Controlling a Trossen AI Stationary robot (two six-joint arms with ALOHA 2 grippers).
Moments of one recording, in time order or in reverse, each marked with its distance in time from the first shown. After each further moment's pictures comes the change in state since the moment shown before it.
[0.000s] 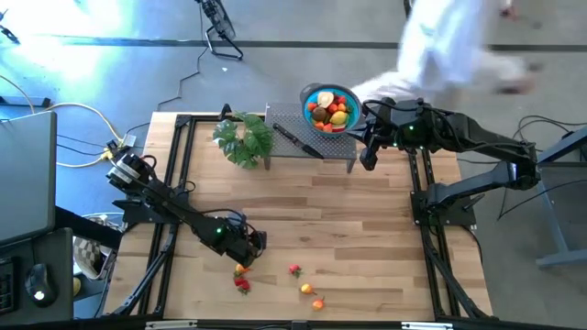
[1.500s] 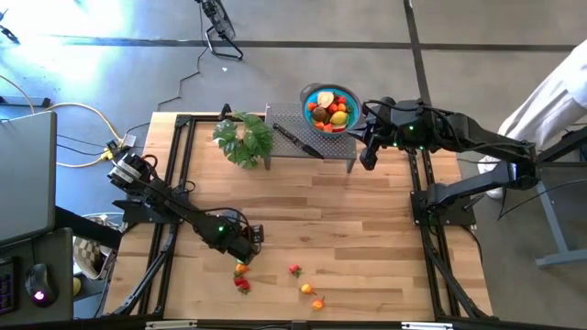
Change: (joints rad) left arm 0.032 0.009 -0.002 -0.097 0.011 -0.126; right arm 0.000 0.000 0.000 0.001 0.006 -0.004
